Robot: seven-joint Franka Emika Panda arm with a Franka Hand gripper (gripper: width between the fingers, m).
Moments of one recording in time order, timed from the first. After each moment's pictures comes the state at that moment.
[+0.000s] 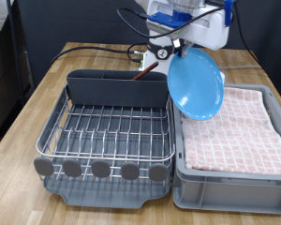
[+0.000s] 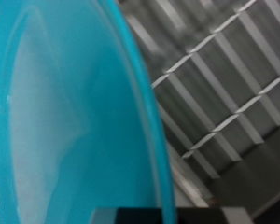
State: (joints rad) arm 0.38 -0.24 -0.32 -2.38 -0.24 2.15 1.67
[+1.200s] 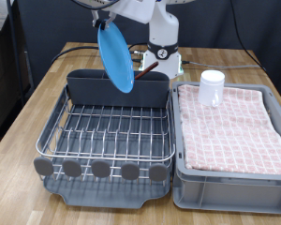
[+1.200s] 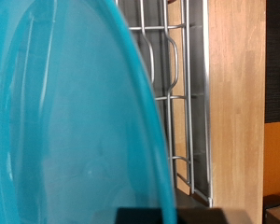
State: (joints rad) arm 0.32 -0.27 -0.51 -2.27 -0.51 2.12 0.88
